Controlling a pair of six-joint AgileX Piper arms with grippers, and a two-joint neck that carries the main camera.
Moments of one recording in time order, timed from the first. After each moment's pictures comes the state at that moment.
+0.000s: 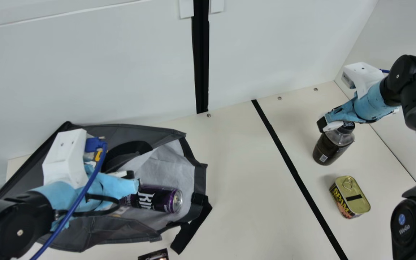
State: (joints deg) left arm -32.5 90.2 -83.0 -10.7 48.1 -12.6; right arm -31.6 105.6 -102.3 4.2 69.8 -27.4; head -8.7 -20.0
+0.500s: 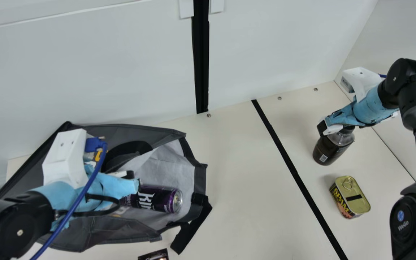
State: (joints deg) left arm -32.5 90.2 -83.0 -10.7 48.1 -12.6; right arm -32.0 106.4 -101.3 3.4 69.9 -27.3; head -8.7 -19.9
